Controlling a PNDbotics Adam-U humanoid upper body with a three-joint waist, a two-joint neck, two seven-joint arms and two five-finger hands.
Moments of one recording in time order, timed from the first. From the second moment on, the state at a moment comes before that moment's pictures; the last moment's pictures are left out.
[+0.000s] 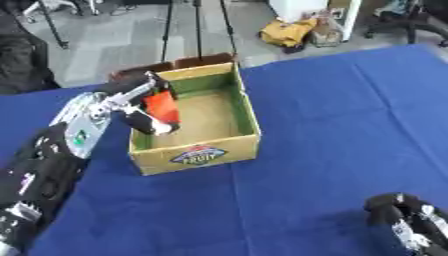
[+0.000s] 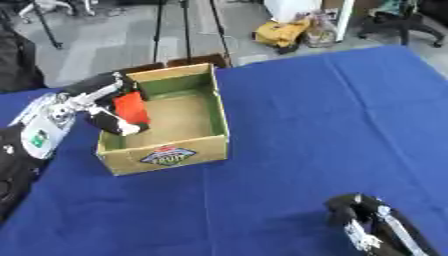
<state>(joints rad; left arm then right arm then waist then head) -1.03 0.36 -0.17 -0.84 -0.77 -0.31 -0.32 -0.06 -0.45 0.16 -1.76 -0.09 -0.30 0.15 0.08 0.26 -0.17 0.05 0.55</state>
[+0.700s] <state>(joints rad) -1.01 0.32 -0.18 -0.84 -0.75 -0.37 -0.33 -0.06 -0.45 0.17 -1.76 -0.09 -0.31 0.15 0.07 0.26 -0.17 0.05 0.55</state>
